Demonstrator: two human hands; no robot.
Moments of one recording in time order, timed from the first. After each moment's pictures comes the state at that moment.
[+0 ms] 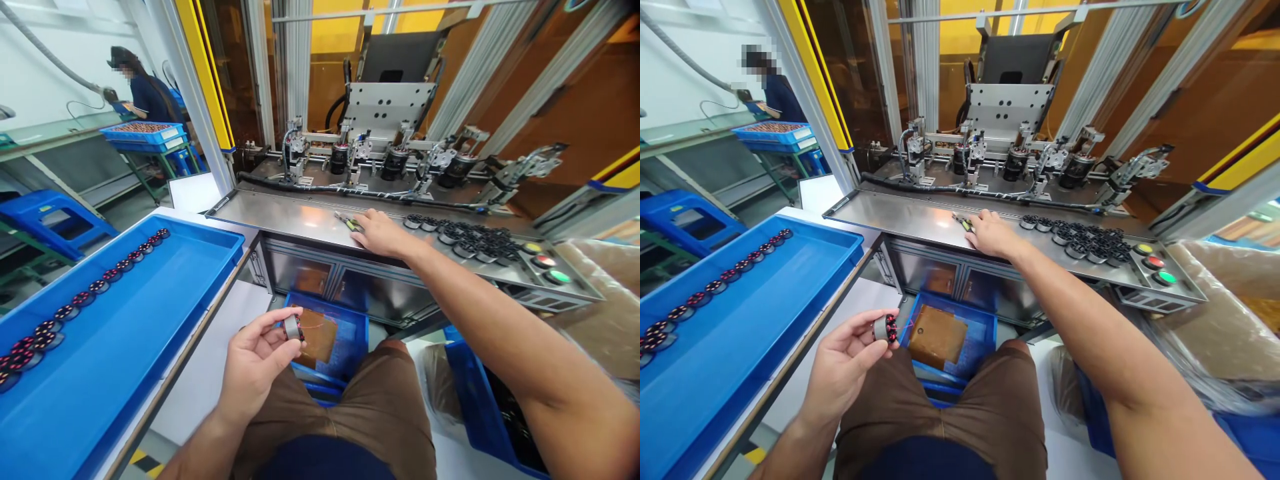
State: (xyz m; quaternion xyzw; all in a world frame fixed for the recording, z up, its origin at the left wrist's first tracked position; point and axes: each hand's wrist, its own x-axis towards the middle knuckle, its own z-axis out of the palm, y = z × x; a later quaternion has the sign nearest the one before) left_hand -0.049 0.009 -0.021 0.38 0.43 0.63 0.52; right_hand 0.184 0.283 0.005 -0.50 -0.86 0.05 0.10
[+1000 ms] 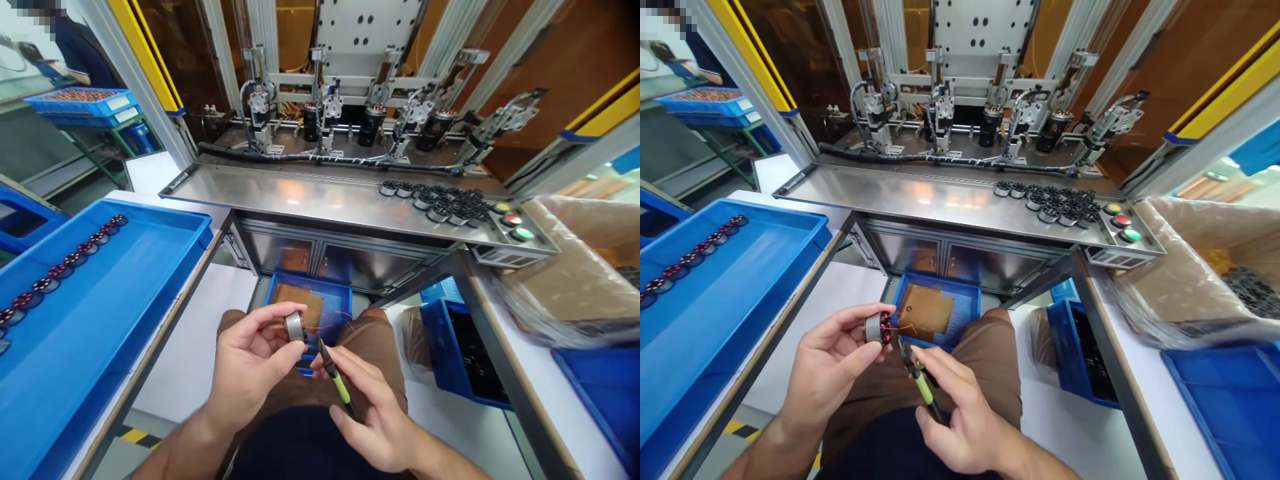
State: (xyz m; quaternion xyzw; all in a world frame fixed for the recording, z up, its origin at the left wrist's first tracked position) left_hand -0.010 0.001 -0.021 0.42 0.40 0.58 0.57; right_hand 0.193 -0.009 -0.061 -0.26 -0.75 0.42 0.44
